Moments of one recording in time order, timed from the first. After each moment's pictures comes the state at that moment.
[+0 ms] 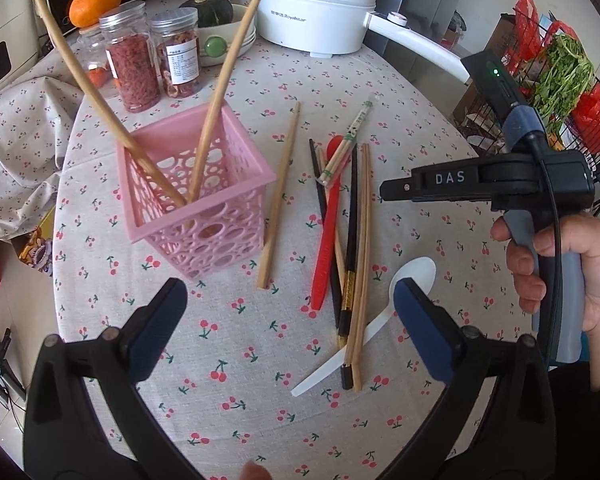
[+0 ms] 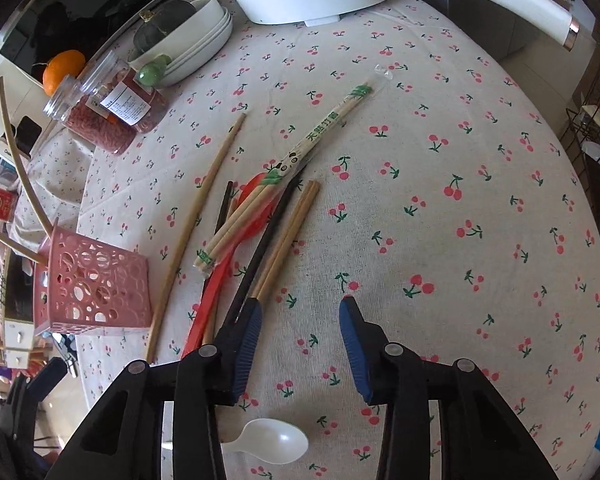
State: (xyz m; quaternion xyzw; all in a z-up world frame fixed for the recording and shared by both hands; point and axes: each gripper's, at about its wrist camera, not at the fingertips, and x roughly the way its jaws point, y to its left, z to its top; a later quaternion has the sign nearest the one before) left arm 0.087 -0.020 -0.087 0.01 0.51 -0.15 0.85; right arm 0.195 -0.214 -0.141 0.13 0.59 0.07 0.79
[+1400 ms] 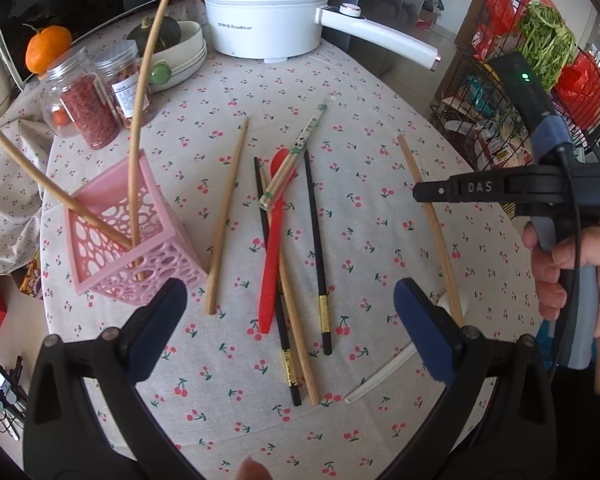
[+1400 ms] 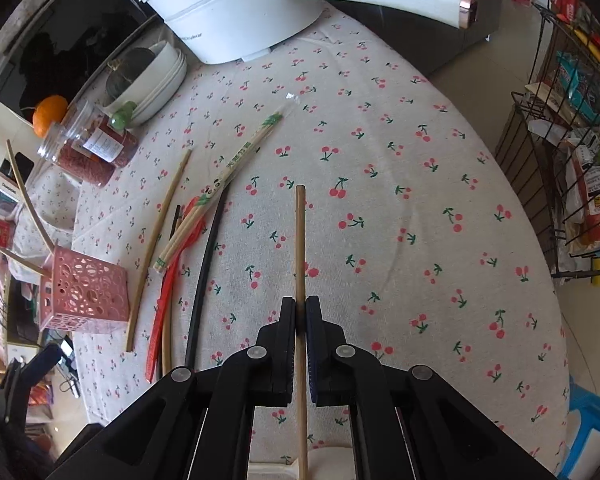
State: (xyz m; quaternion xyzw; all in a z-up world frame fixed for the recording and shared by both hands) left arm 0.098 -0.080 -0.070 0.06 0.51 -0.17 0.84; right arm 0.158 -0.295 -0.113 0.16 0.57 0.04 0.81
